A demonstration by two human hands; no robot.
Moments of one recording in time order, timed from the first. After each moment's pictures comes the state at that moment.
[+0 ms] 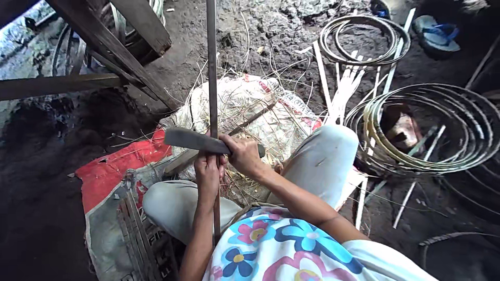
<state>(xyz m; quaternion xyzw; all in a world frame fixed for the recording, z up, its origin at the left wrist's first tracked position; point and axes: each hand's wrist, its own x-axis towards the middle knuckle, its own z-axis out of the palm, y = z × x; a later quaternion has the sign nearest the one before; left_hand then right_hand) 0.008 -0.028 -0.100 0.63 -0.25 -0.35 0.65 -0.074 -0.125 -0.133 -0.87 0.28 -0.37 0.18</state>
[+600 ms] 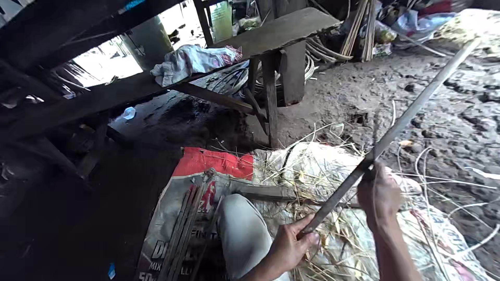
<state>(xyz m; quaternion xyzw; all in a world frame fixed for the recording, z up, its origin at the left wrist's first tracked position) -0.014 0.017 -0.137 0.67 -0.33 -0.35 0.57 -0.051 -0.230 -0.098 -0.83 0.48 -0.21 0.21</state>
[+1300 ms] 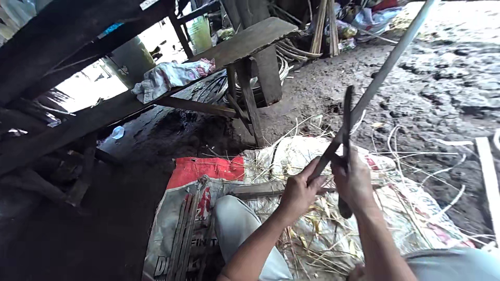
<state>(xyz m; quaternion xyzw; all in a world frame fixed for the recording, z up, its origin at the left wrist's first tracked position) 0.013 -0.085 -0.071 0.68 -0.42 -0.26 0.54 -0.071 -0.204 -0.076 -0.81 0.35 -0.31 0.35</state>
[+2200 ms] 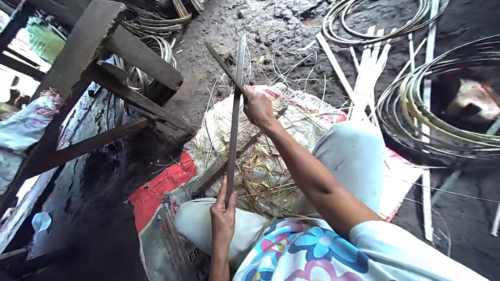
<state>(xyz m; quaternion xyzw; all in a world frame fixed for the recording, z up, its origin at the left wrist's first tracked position) 0.013 0.045 -0.123 0.72 -0.41 -0.25 0.50 -0.056 -0.262 -0.069 -0.77 0.51 -0.21 0.32</state>
